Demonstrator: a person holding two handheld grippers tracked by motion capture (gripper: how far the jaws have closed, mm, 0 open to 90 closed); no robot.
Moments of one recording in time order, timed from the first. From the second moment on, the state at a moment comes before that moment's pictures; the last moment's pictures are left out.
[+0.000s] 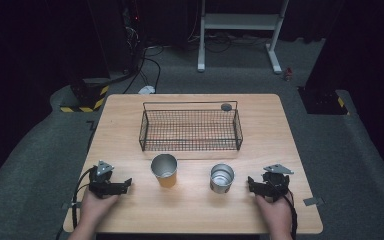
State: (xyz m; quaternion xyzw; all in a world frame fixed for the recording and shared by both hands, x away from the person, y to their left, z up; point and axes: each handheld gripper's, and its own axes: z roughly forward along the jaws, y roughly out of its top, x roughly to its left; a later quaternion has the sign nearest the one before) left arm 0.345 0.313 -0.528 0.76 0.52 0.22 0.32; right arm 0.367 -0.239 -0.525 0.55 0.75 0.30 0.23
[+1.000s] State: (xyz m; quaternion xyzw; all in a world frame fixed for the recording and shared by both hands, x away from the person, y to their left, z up) left arm 0.307 0.312 -0.491 0.75 0.48 0.24 0.38; right arm 0.367 -0.239 -0.525 0.55 0.74 0.30 0.23
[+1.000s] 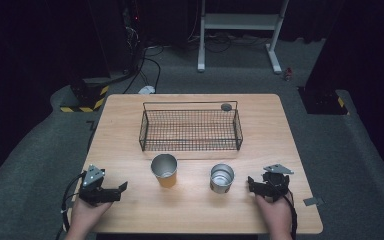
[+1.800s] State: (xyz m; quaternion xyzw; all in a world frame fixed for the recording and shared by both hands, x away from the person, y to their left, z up) left arm 0.305 0.281 -0.480 0.78 0.42 0.24 0.40; right arm 0.368 -0.239 -0.525 0.55 0.74 0.30 0.23
